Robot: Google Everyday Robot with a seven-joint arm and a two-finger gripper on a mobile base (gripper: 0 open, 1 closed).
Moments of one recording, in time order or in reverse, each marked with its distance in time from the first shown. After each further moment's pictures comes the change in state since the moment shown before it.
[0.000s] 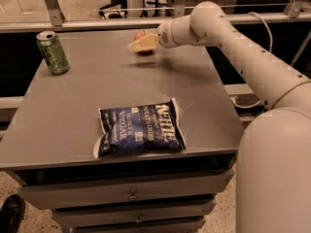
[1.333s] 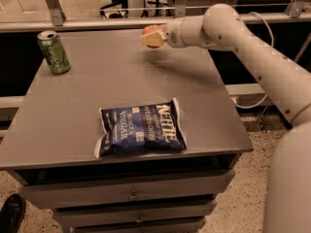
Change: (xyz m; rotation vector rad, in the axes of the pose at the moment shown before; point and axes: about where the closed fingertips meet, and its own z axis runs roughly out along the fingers) arm -0.007 0.000 -0.036 0.010 -0.084 -0.006
